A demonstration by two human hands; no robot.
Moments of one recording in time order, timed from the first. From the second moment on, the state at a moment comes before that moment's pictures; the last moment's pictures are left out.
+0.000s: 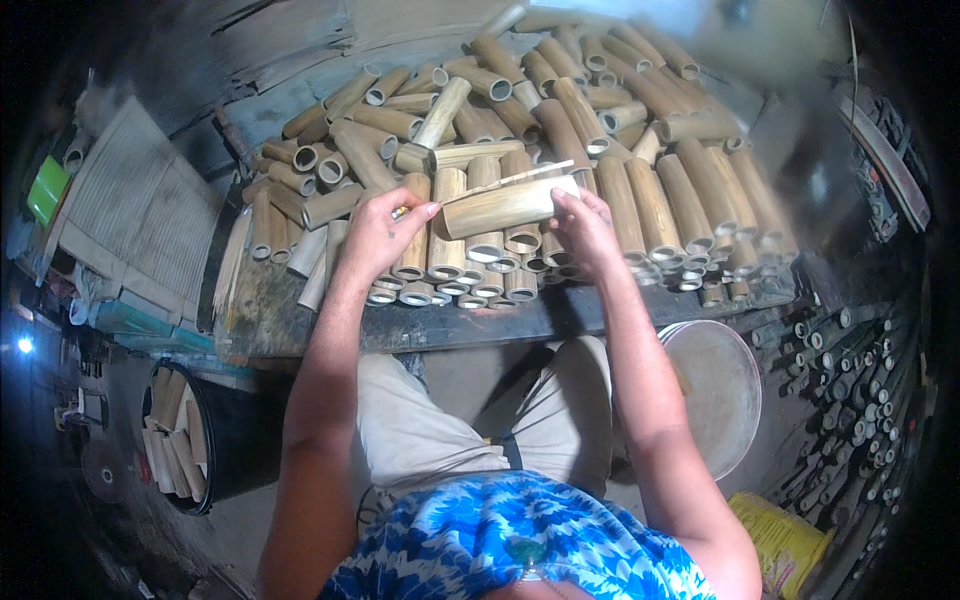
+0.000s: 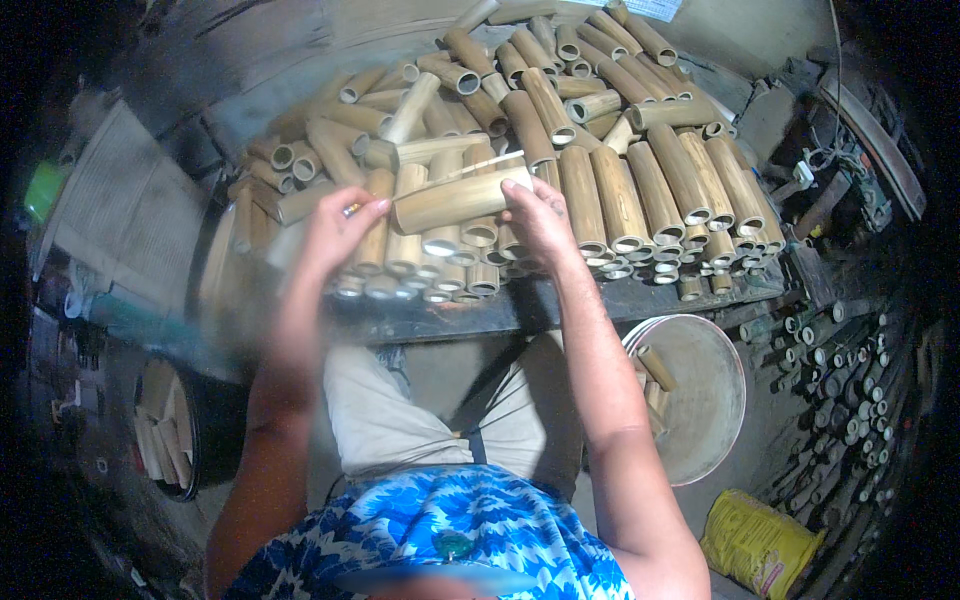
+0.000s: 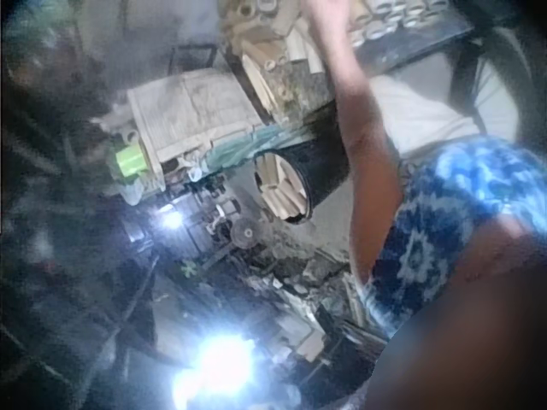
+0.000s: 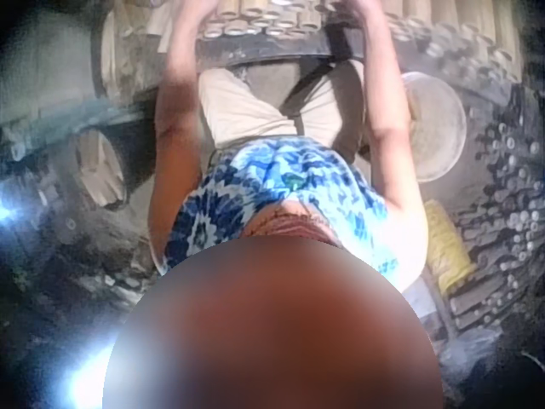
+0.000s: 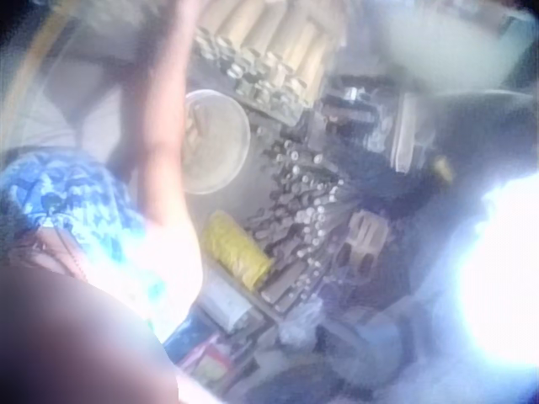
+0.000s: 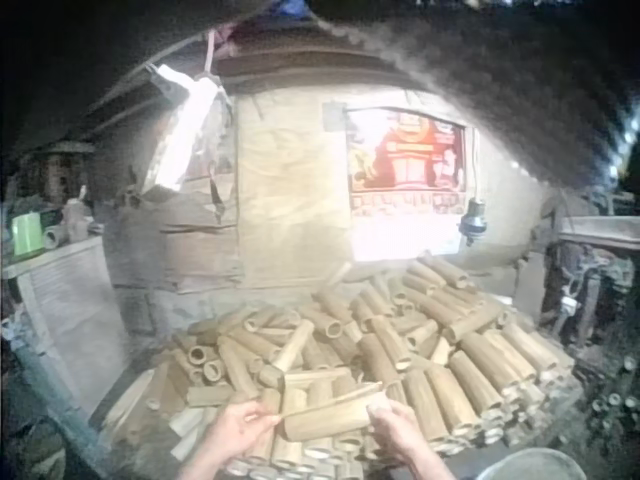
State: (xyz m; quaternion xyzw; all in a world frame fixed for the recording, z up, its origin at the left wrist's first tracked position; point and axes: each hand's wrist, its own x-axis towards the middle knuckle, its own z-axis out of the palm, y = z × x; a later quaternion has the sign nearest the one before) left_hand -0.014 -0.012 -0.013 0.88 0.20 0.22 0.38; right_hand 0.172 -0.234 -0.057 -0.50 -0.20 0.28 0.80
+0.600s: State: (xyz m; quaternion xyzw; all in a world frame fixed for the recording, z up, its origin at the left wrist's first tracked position) left_hand -0.006 -0.014 -0.021 0.89 0.18 0.27 0.31; right_hand 0.175 -0.231 -0.063 -0.52 -0.22 0.24 0.79
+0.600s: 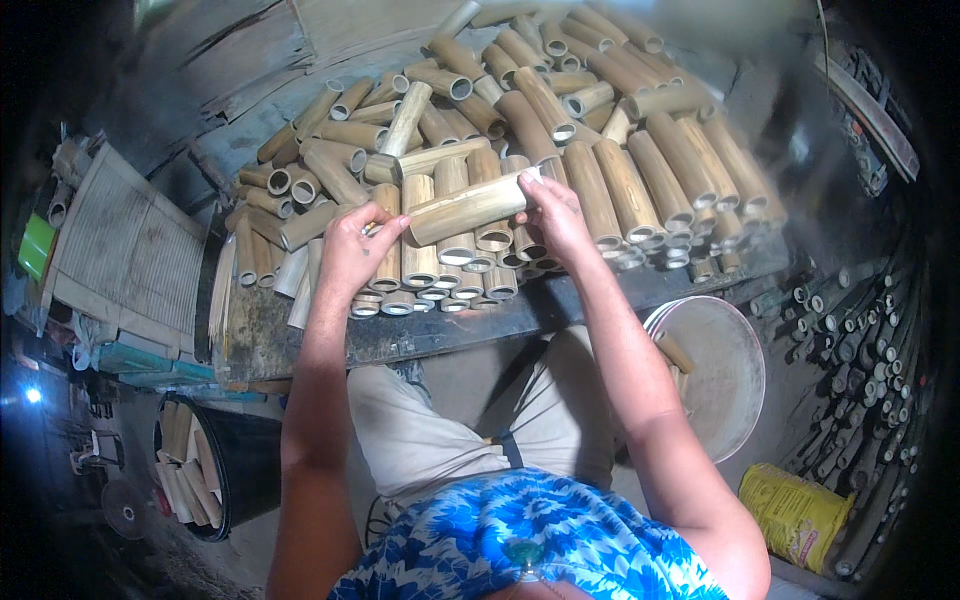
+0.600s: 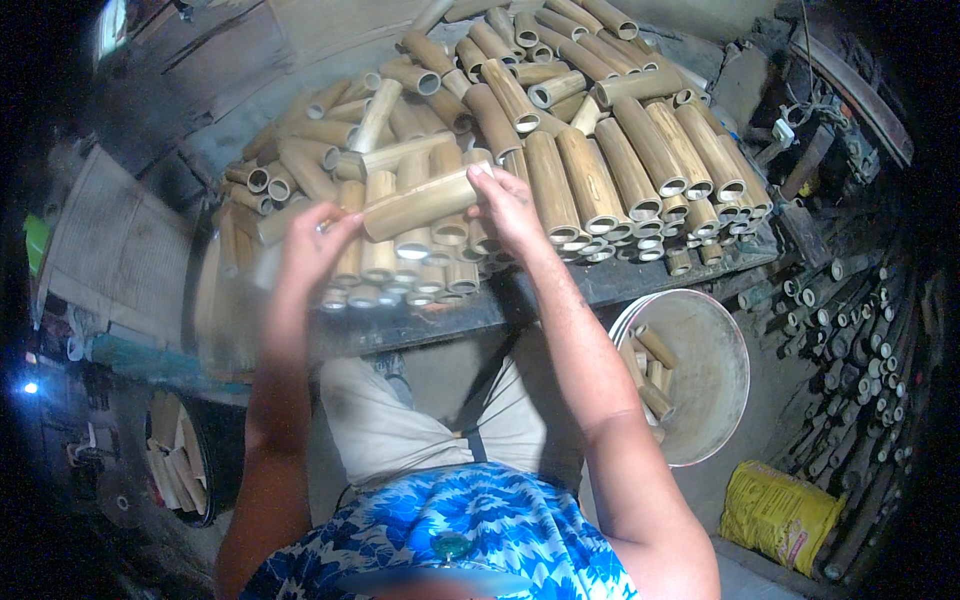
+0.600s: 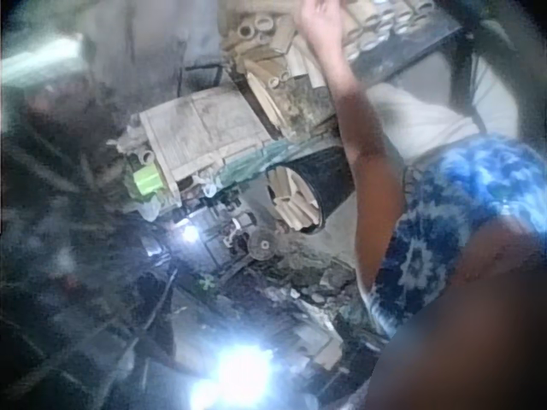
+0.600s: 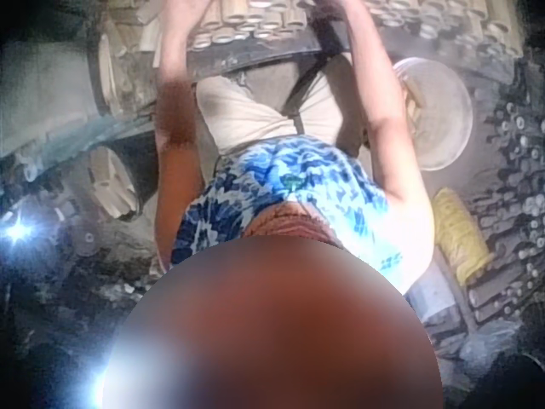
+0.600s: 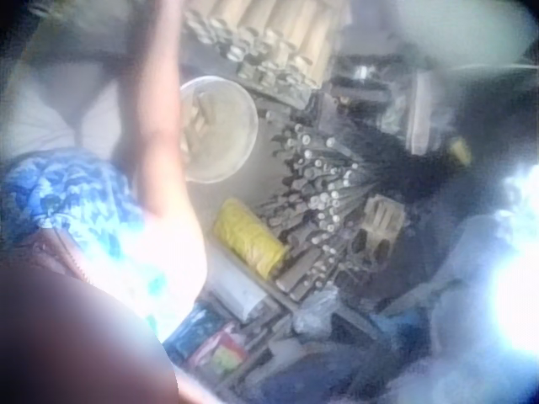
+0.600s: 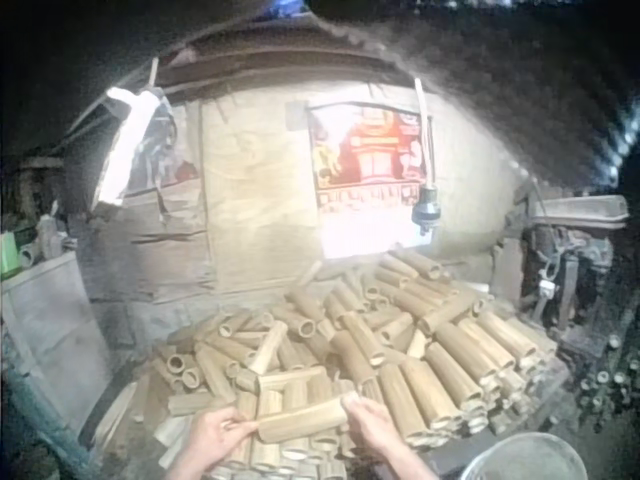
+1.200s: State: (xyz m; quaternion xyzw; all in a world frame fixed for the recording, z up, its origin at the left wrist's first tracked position) left_hand -0.009 -0.014 -0.013 0.90 0.09 0.32 0.26; right_hand 0.172 -0.232 -0.058 -0.57 -0.20 0.21 0.77
